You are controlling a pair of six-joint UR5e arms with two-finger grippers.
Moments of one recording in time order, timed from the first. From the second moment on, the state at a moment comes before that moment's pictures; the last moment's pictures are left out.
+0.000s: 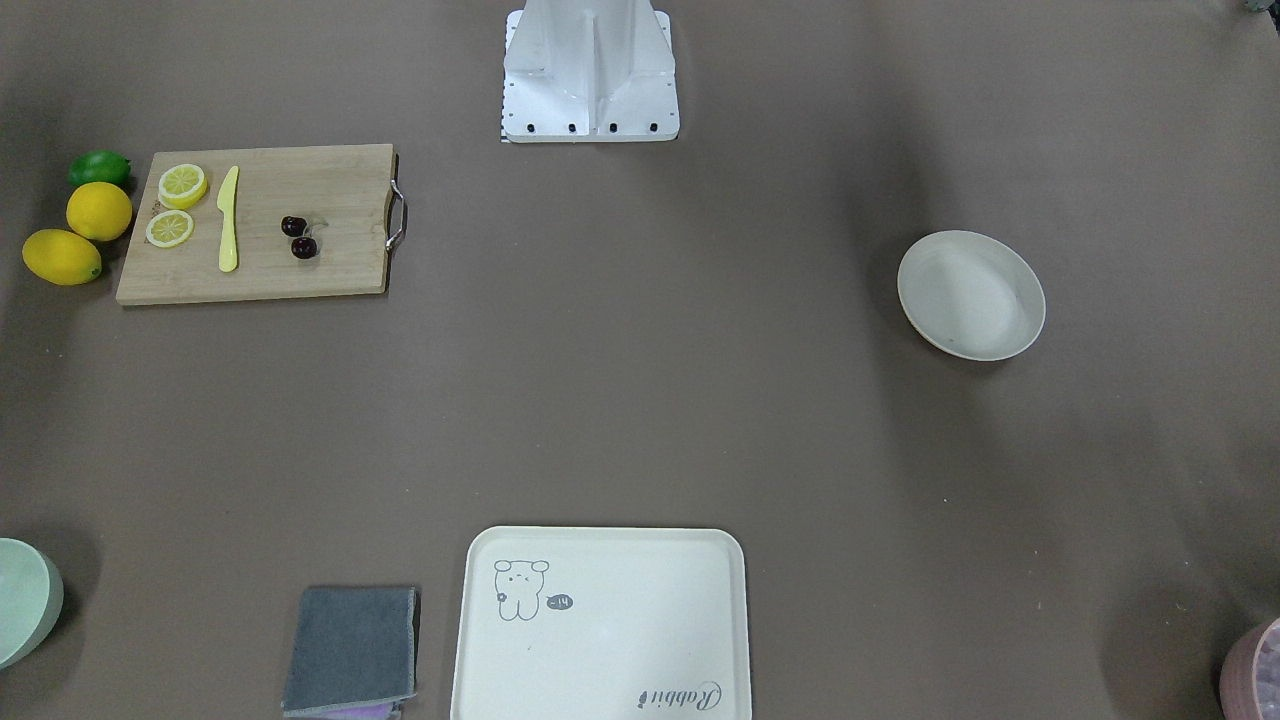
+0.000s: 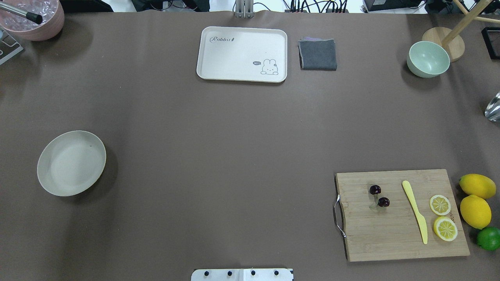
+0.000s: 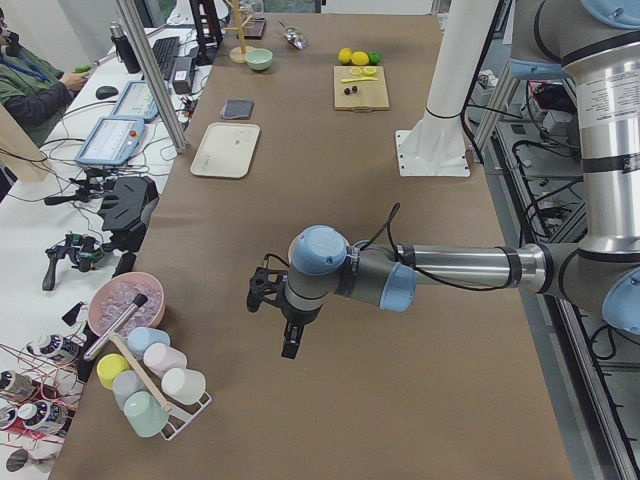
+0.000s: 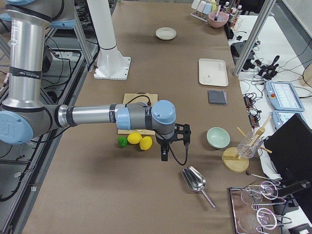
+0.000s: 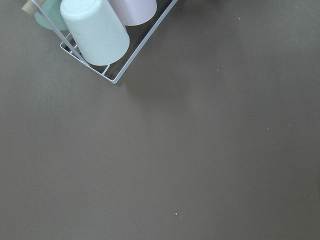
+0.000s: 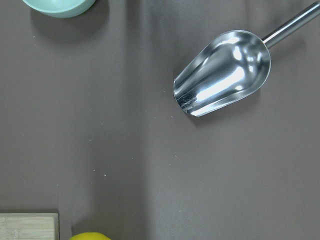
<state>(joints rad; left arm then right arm) -1.60 -1.37 -1.78 -1.84 -2.29 -0.06 1.58 -1.73 1.83 -1.59 2.37 0.06</state>
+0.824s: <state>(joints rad) -1.60 -1.37 -1.78 -1.84 -2.29 -0.05 1.58 -1.73 1.83 -1.59 2.37 0.06</state>
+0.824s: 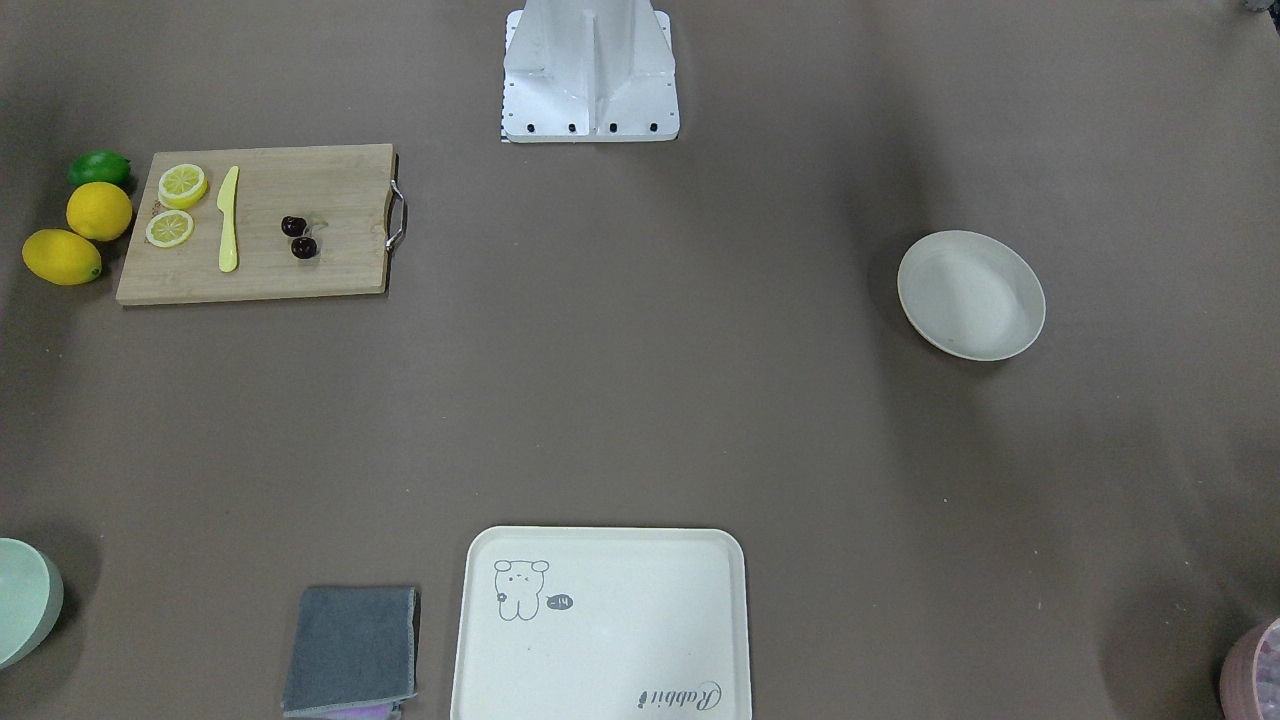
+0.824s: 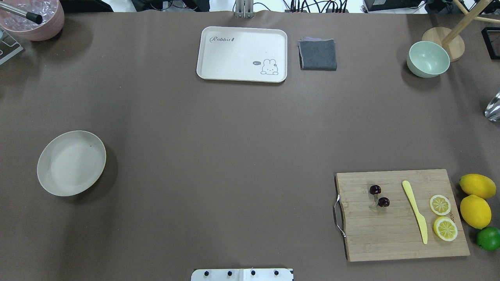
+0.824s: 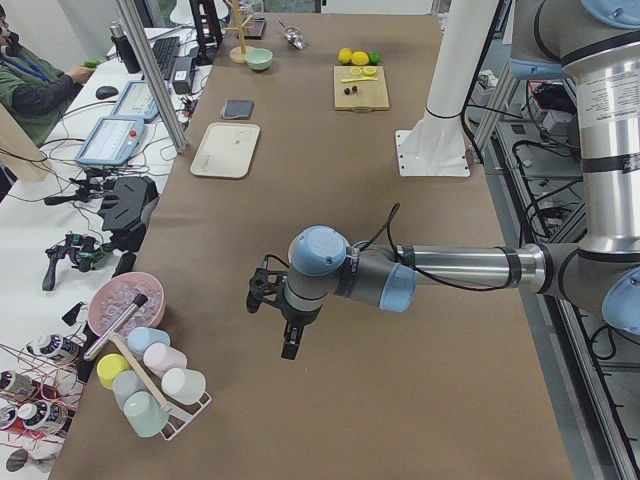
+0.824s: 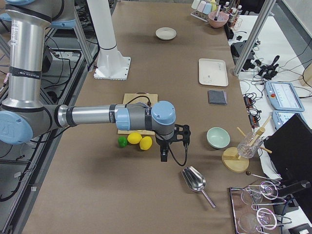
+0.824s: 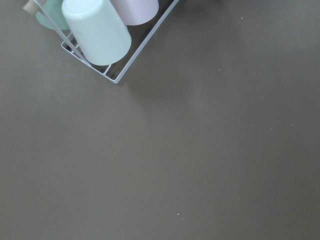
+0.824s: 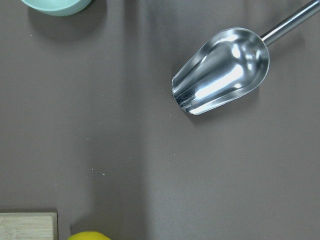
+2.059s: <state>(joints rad) -1.50 -1.39 -1.73 -1.99 -2.45 -0.13 1.57 -1.71 1.82 -1.59 2.37 0.07</state>
